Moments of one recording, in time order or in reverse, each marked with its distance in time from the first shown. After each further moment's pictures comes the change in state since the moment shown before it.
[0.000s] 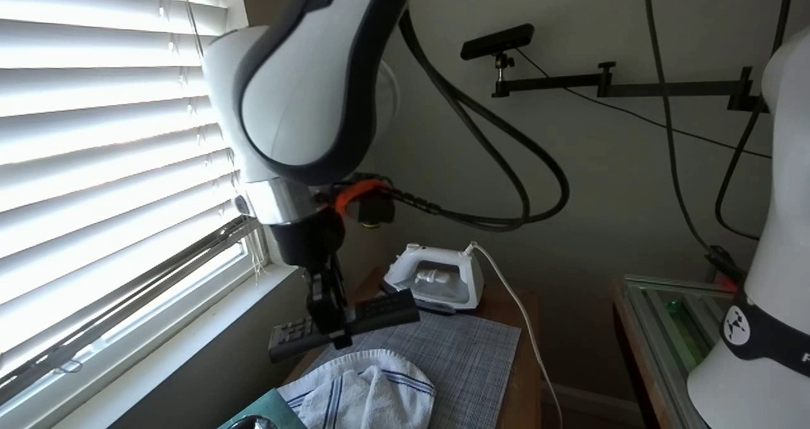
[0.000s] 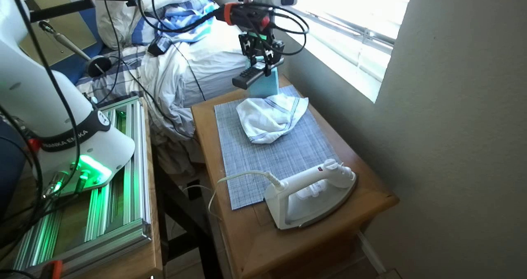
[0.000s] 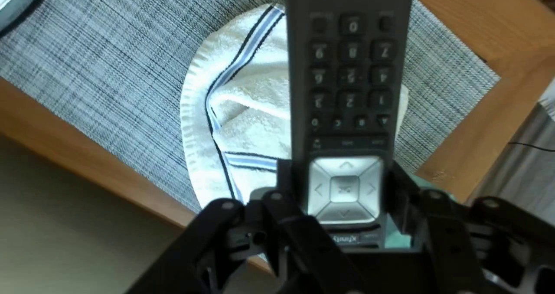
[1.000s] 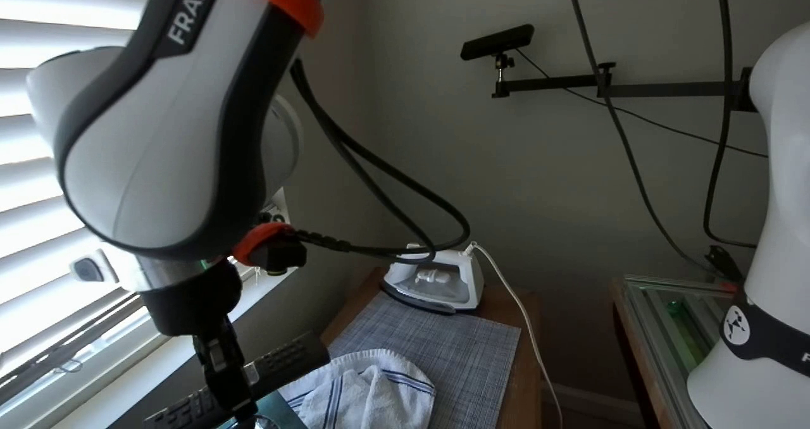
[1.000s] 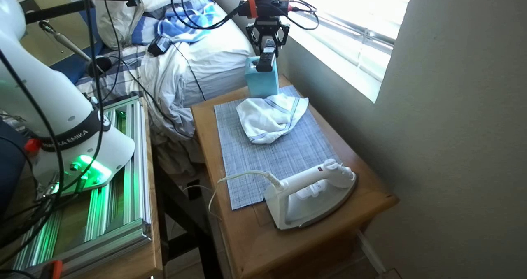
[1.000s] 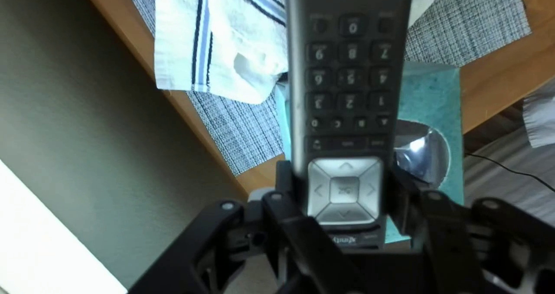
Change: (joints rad) arm 0.098 0.225 0.069 0.269 -0.074 0.024 -0.224
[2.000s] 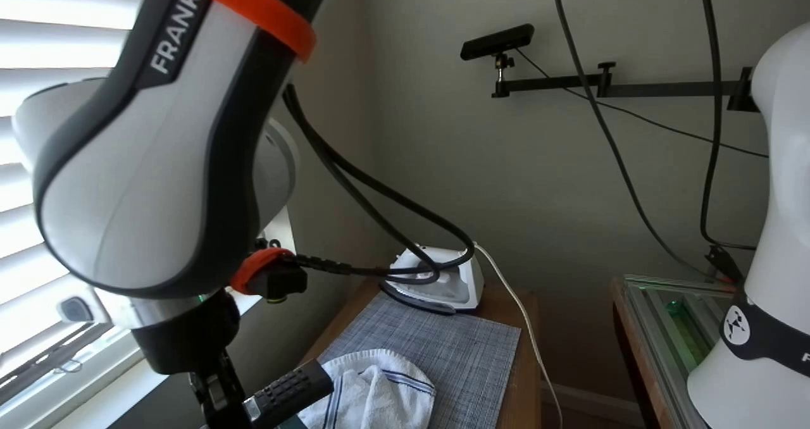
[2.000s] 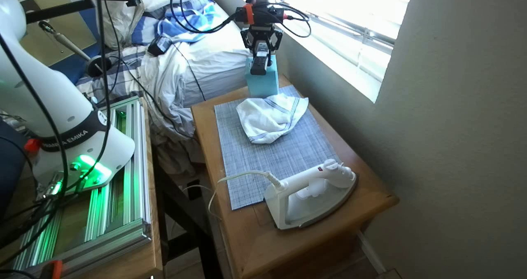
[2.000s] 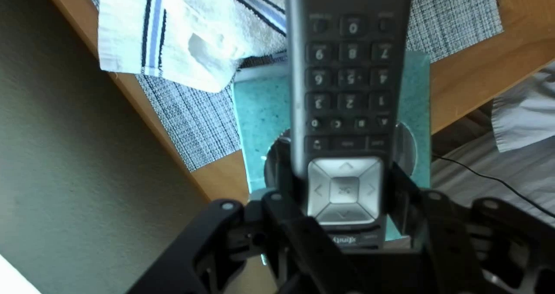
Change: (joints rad) arm -0.017 0.042 0.052 0.004 0.022 -0.005 -0.038
